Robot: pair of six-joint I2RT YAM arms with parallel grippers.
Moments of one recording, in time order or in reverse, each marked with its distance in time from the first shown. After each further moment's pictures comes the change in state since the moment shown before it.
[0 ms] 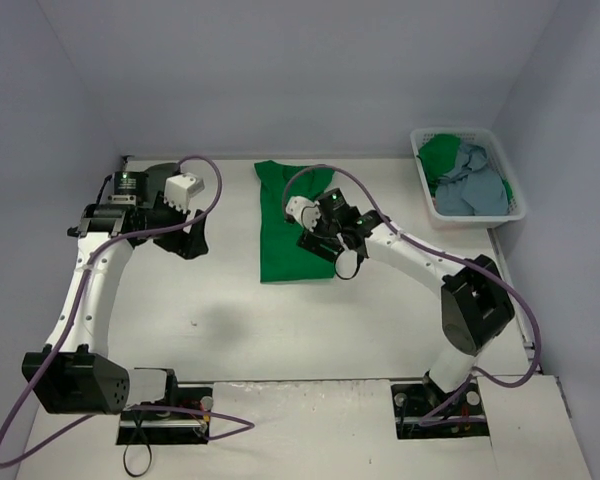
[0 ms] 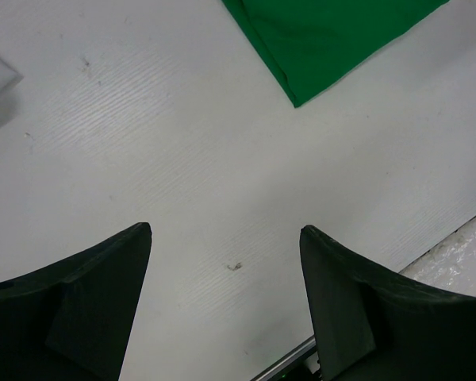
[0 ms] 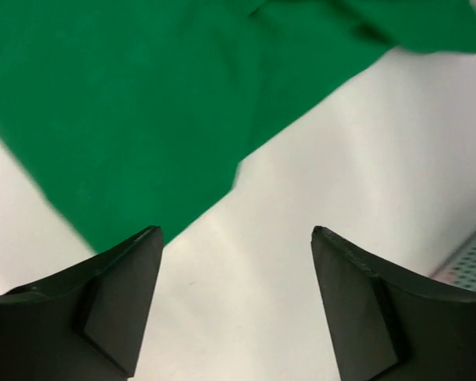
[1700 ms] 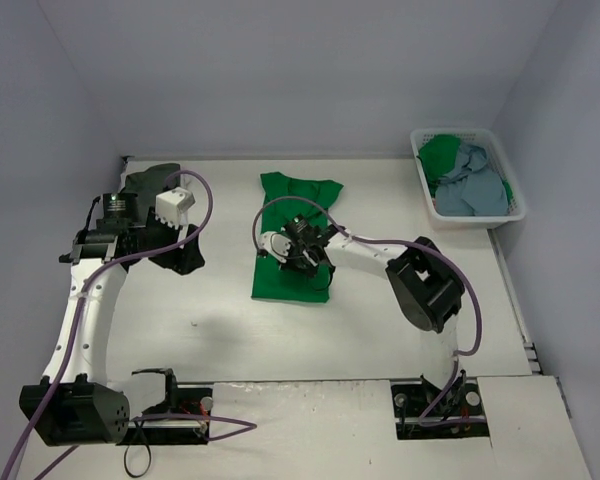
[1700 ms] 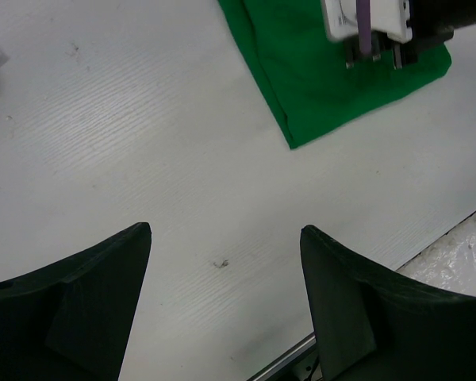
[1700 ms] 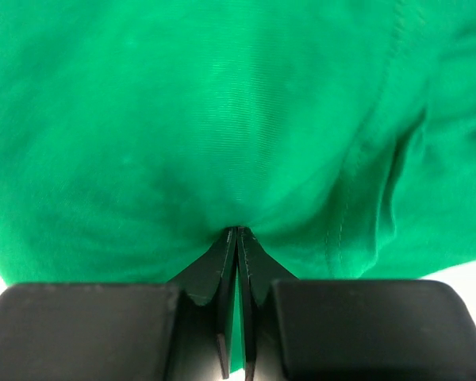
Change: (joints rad) left arm 0.064 -0.148 -0.177 0.057 0.050 -0.012; right arm 0.105 0.304 0.069 -0.018 -0.165 0.016
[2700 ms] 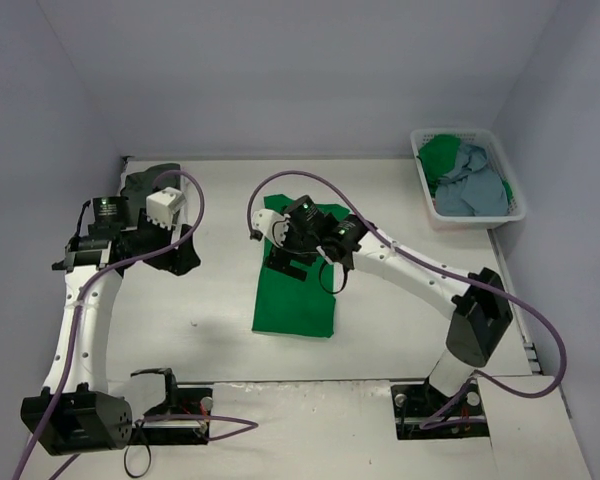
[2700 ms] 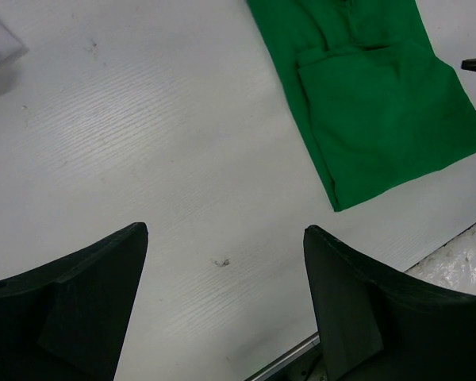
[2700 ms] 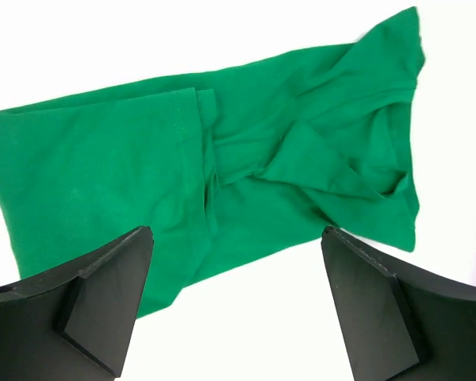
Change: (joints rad) left arm 0.043 -0.040 -0.016 0.009 0.013 -0.024; right arm 0.109 -0.320 0.077 -0.167 0.058 0.076
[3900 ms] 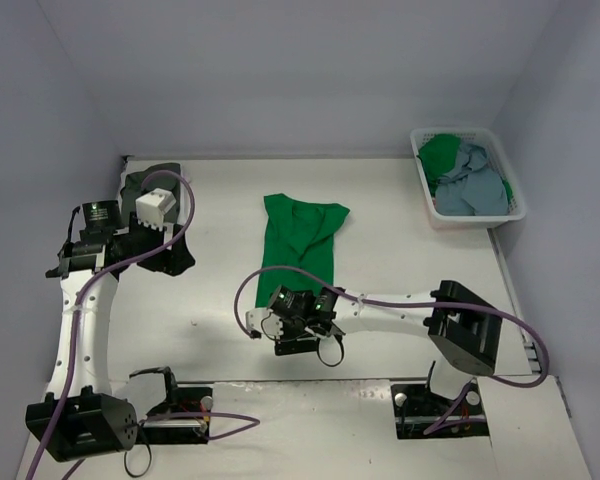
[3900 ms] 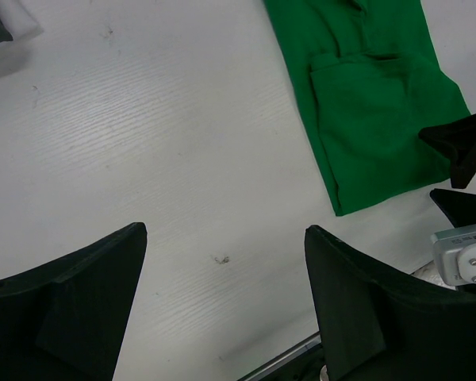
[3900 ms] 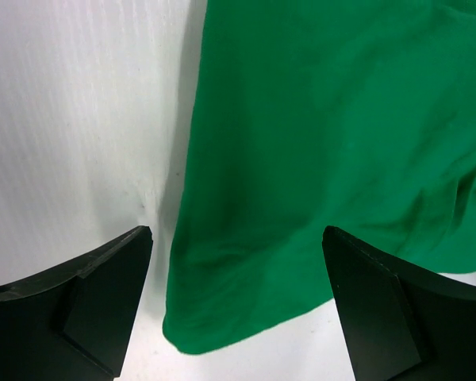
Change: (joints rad) left arm 0.074 -0.027 -0.032 0.012 0.021 -0.024; right arm 0.314 -0.029 -0.435 0.128 0.131 -0.069
